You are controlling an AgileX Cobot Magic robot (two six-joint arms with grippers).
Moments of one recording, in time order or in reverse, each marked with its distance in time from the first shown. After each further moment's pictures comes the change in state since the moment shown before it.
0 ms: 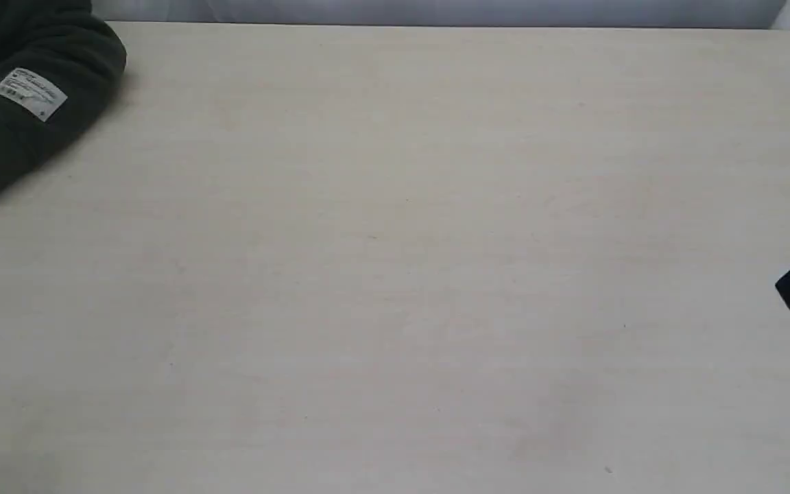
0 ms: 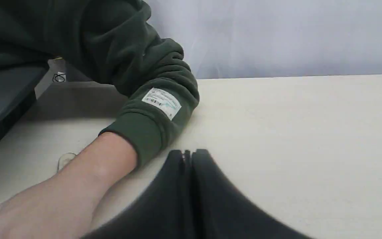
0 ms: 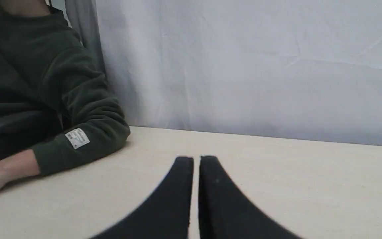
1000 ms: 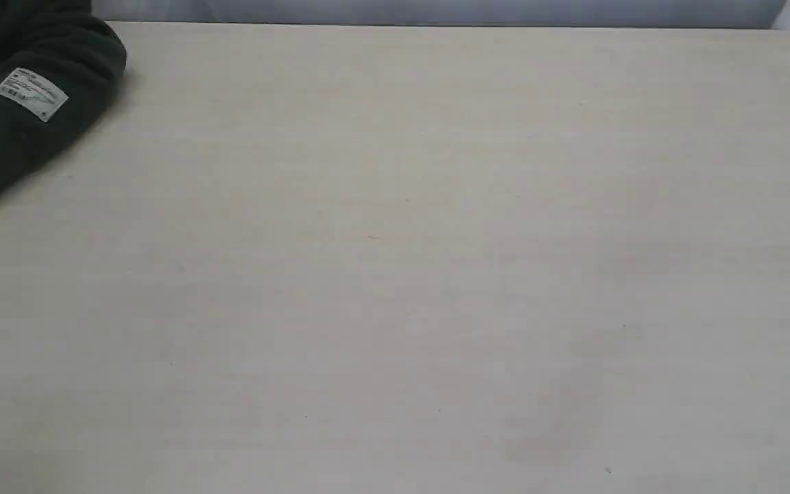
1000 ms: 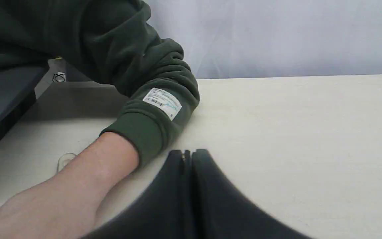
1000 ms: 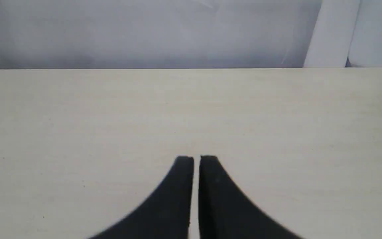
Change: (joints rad) left arm 0.000 0.000 0.000 0.000 0.000 0.000; right arm -0.497 0.000 0.000 -0.084 0.245 -0.045
